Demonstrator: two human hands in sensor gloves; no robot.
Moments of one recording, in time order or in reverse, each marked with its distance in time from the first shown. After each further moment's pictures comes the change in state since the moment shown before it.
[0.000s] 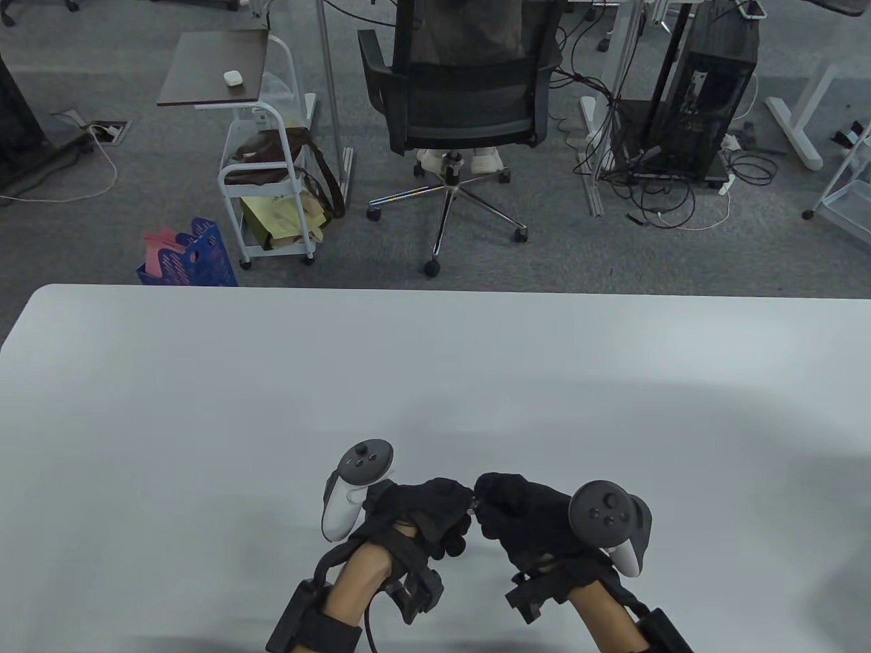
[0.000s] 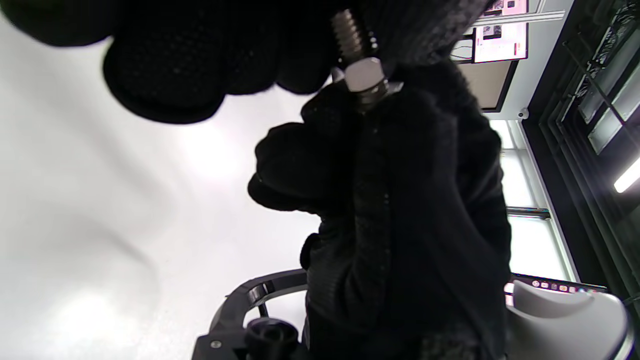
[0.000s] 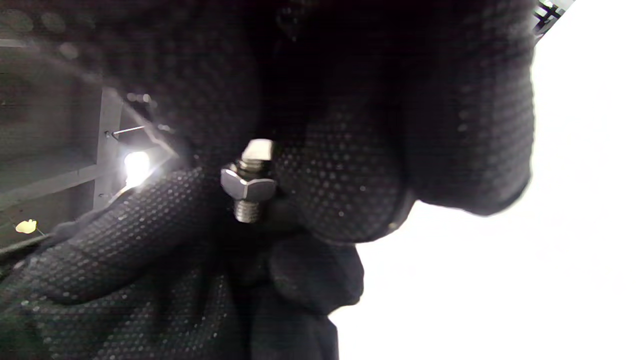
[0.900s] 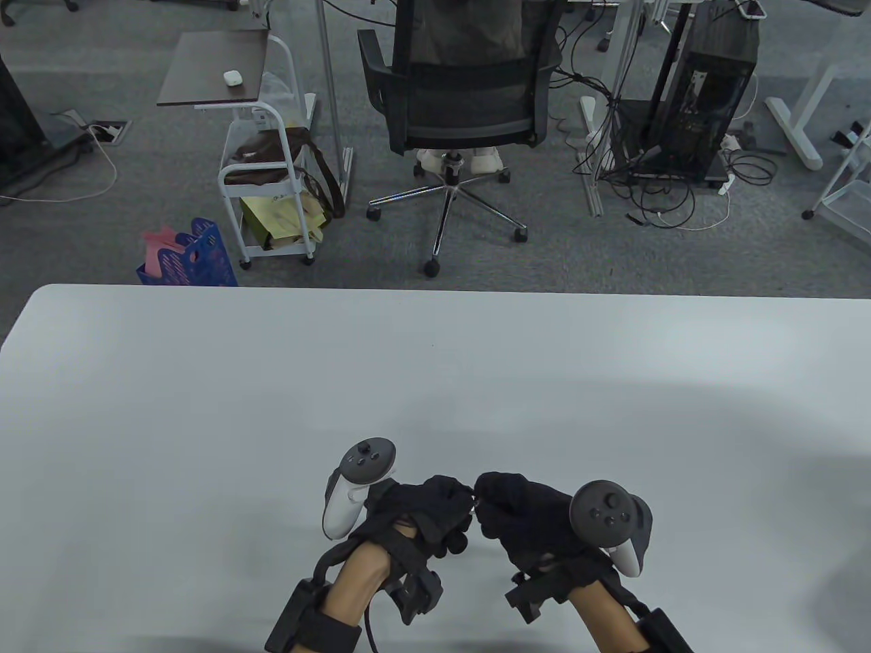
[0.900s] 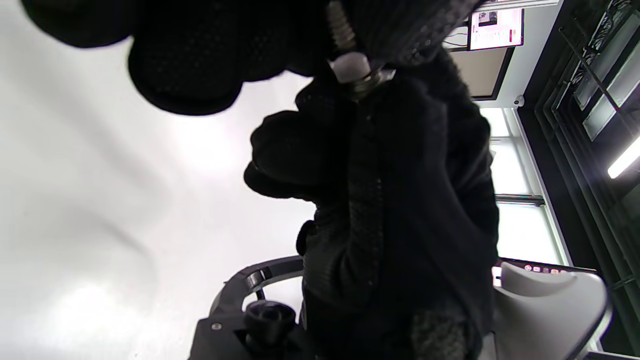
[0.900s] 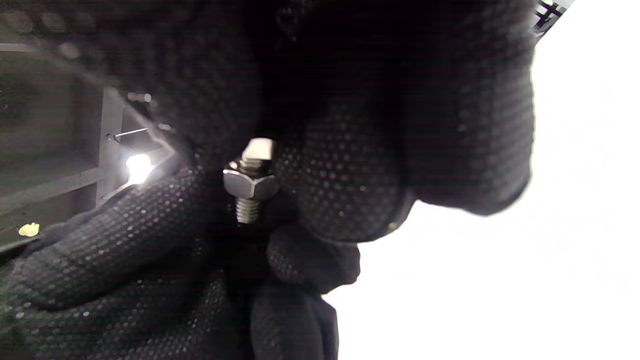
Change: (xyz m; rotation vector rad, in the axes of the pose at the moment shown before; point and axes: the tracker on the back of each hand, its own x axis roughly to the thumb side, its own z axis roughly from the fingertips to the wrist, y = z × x) left_hand 0.003 -0.002 0.002 -0.034 -0.014 -0.003; right_hand 0.000 0.000 0.000 -0.003 -0.001 -0.011
